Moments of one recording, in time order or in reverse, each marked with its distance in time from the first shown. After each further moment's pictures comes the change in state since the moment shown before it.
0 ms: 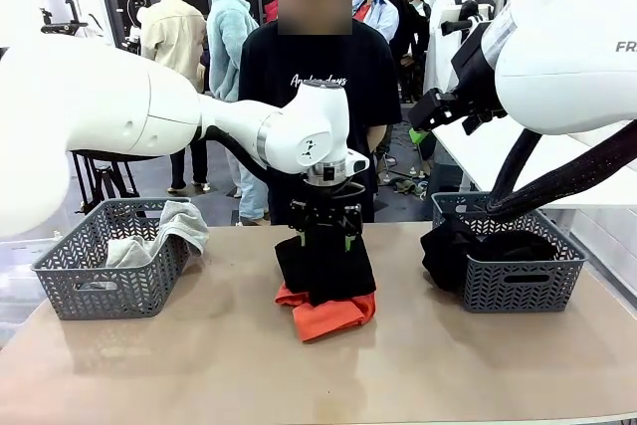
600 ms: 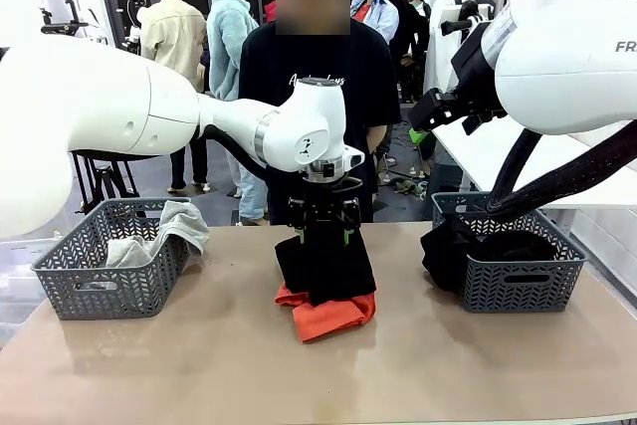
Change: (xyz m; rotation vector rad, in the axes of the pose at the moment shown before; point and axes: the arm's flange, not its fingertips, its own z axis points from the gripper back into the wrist) left arm 0.010 0.011 0.003 -0.014 -0.030 0.164; right arm 0.000 0.000 0.000 0.000 0.000 0.000
